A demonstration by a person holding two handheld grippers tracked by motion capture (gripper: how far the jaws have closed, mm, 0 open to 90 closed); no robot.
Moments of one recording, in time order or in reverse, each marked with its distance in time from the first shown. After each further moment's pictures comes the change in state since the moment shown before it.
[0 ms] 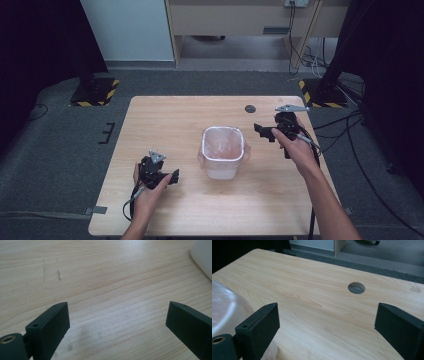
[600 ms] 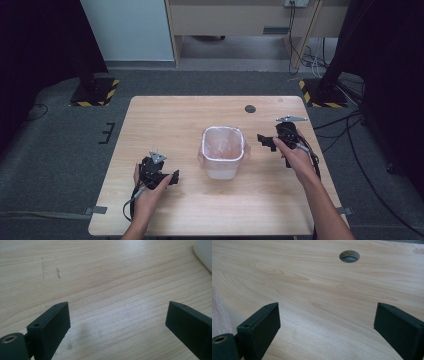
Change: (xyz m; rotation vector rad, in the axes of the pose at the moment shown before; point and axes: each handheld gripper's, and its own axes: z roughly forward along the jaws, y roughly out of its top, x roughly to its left) left arm -0.001 -0.001 0.002 0.014 0.005 0.009; right arm -0.020 -0.044 0.025 0.104 -0.036 0.064
